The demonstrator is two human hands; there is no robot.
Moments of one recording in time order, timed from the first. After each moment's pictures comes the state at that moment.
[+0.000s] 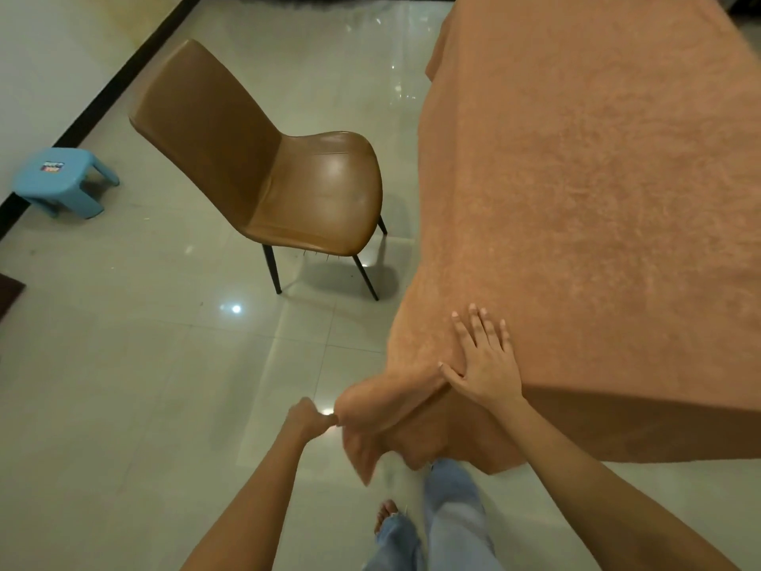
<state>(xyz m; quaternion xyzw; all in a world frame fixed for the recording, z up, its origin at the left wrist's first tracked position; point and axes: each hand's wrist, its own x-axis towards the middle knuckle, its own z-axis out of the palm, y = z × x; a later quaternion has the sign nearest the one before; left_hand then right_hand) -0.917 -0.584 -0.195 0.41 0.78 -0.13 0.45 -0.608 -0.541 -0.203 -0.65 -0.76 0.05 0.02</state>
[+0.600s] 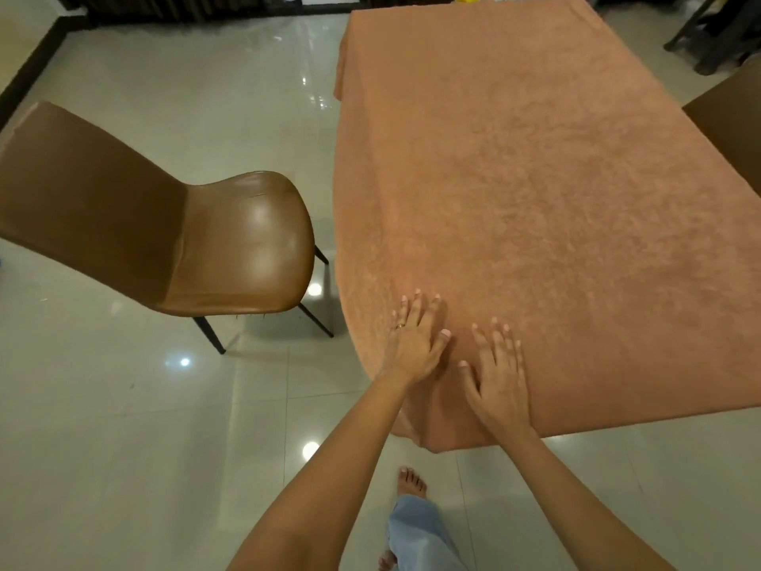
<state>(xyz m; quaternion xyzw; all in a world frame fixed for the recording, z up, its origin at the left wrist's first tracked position) -0.710 -0.414 -0.159 0.81 0.50 0.07 0.30 -0.568 -0.516 -0.189 -0.77 -0.60 0.06 0.20</state>
